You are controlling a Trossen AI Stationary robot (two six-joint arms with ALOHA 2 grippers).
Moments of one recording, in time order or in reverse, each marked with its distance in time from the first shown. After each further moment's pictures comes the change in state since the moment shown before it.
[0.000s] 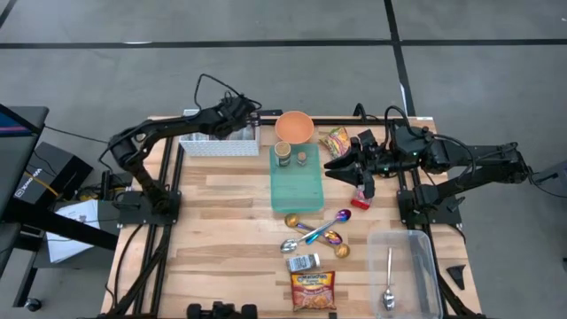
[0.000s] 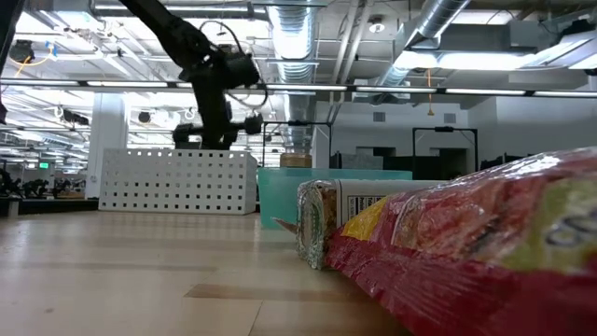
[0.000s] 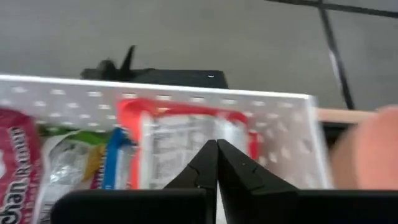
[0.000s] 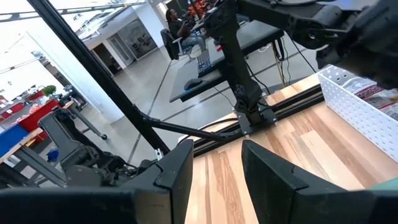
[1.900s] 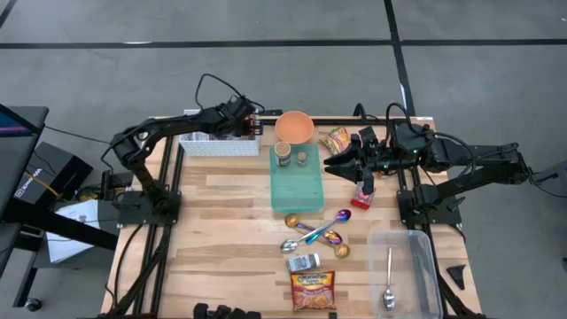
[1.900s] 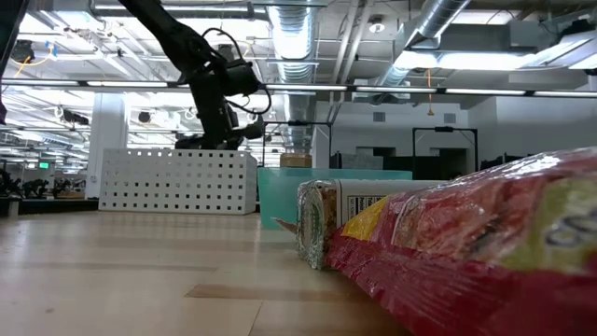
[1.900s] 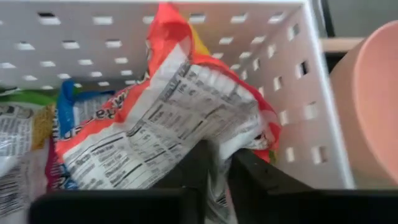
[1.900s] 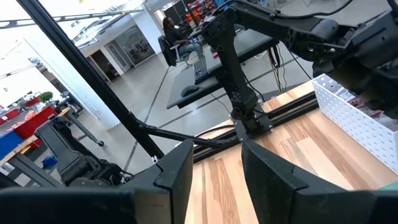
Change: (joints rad) left arm 0.015 0.035 0.000 -0.041 0.228 0.062; right arm -0.023 0.000 0.000 0.019 0.003 -0.003
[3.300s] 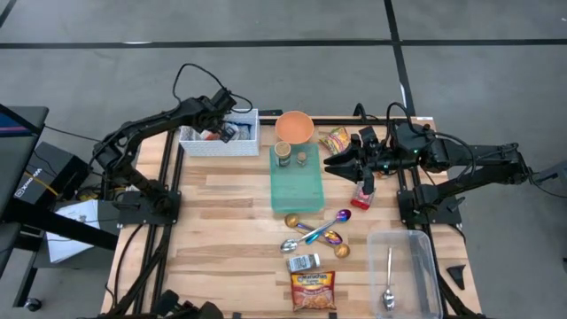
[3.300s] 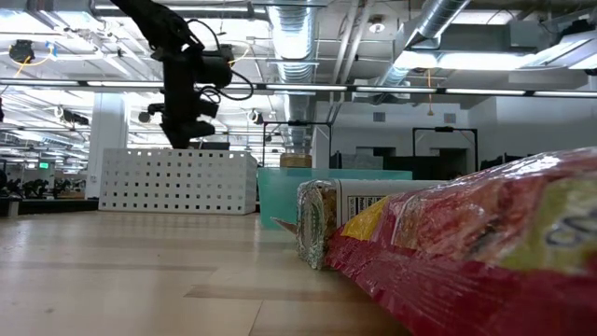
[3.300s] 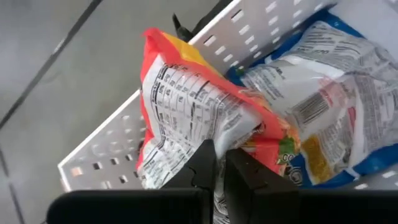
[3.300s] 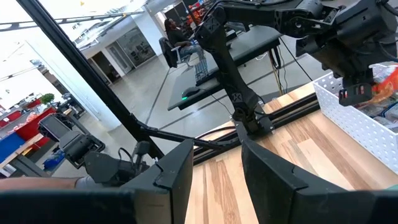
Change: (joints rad) left arm 0.135 -0.155 0.000 -0.351 -0.204 0.735; right arm 0.001 0.000 0.000 0.008 0.000 0.003
